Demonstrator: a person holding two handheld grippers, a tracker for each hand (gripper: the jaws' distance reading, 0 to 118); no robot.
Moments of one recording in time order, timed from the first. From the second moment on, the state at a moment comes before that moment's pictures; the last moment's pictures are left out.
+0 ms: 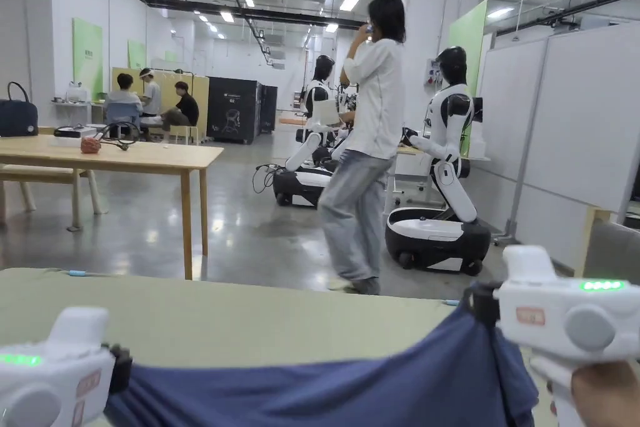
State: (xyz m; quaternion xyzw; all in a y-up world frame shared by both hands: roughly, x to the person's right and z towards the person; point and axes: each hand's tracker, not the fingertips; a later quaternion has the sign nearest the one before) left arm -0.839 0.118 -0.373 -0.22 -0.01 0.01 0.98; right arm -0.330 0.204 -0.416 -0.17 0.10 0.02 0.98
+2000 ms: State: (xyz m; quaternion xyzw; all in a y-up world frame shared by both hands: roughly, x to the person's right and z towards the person) left arm -0.845 -0.122 -0.184 -0.40 0.00 0.11 0.91; right arm -0.250 -0.113 -0.192 -0.36 0.03 -0.03 0.93
